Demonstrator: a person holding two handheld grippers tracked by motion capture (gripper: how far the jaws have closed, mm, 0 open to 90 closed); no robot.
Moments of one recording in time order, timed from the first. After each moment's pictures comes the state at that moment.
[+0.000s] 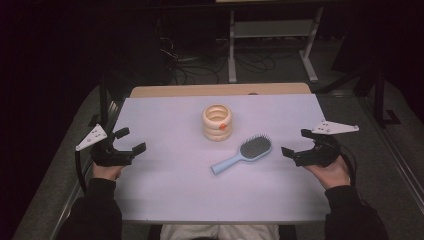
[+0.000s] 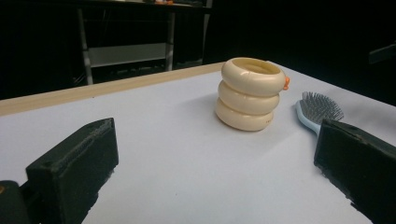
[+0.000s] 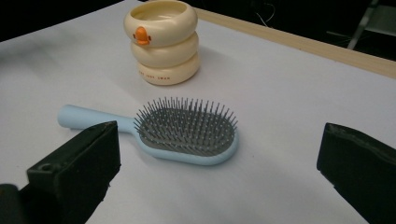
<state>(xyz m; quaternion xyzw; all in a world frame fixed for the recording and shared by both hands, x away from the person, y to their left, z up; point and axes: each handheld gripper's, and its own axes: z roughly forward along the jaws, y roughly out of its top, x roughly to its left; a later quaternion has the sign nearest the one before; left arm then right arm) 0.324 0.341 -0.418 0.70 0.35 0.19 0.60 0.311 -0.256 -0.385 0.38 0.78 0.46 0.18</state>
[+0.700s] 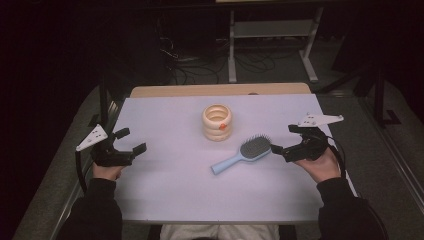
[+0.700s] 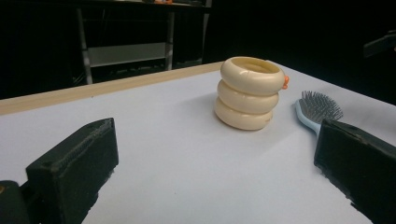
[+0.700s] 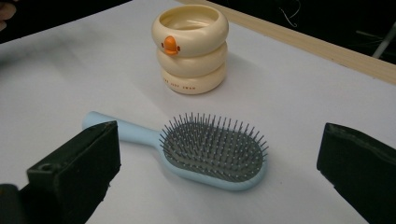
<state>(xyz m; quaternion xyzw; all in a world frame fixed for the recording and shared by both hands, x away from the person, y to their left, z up) 0.324 0.340 -0.418 0.70 0.35 0.19 0.60 0.324 -0.227 -0.370 0.35 0.80 0.45 0.16</state>
